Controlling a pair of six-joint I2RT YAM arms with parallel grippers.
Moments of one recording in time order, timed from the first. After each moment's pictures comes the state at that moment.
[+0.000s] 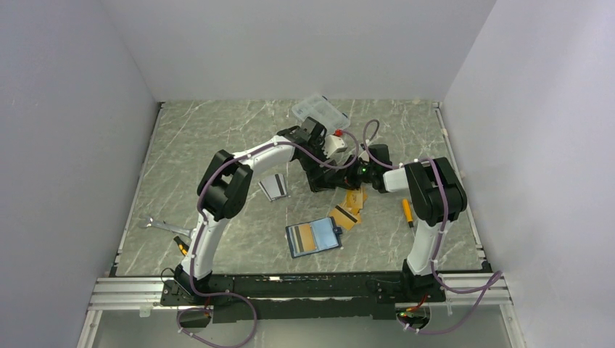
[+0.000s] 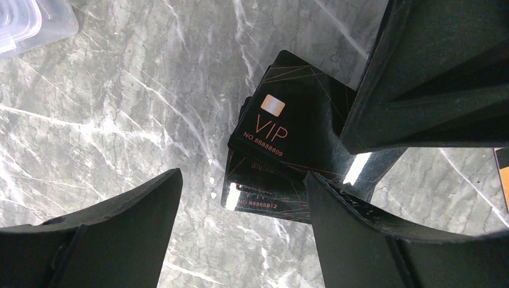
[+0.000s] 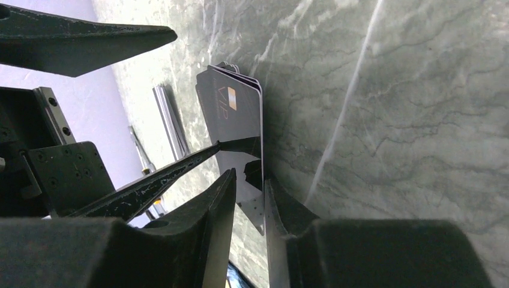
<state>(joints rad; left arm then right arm) -0.67 2.24 1.80 -0.53 0.20 0.45 0.22 1.92 0.82 0.37 -0.65 0.84</state>
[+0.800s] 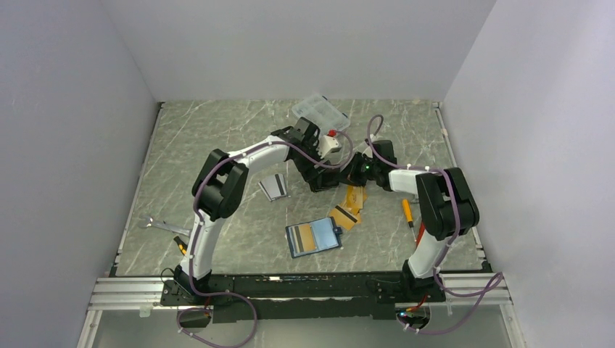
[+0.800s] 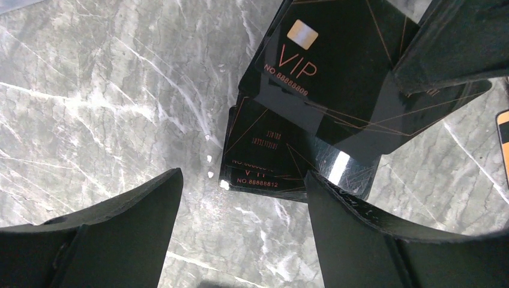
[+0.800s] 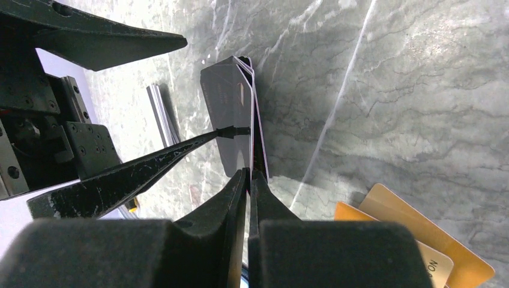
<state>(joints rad) -0.64 2.21 1.72 -0.52 0.25 0.44 0.22 1.77 0.82 0.19 -0.55 0.73</state>
